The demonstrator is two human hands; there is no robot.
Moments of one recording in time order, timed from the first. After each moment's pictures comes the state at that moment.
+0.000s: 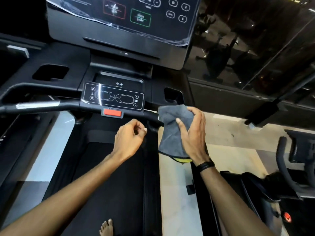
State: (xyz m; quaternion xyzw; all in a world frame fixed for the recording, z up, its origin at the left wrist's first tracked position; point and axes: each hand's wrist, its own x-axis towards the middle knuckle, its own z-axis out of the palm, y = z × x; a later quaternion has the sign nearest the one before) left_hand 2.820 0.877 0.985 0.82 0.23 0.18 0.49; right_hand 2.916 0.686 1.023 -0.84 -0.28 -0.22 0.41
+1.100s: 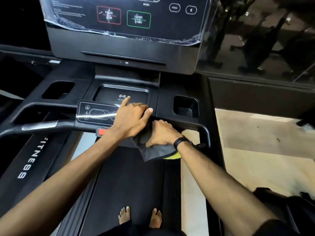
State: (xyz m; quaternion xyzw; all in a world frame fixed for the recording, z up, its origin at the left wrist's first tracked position) left_hand 2.958 0.928 1.030 0.98 0.12 0.09 0.09; right_hand 3.045 0.798 0.986 -0.87 -0.43 0.19 0.11
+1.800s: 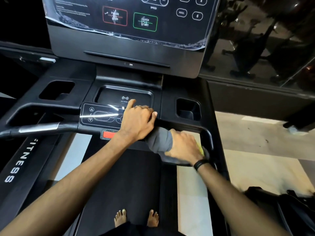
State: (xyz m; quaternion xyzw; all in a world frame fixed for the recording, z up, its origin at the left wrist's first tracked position) left_hand 2.959 0.933 1.024 0.99 0.11 0.12 0.03; right_hand 3.041 0.740 0.948 -0.91 -0.42 0.02 0.07
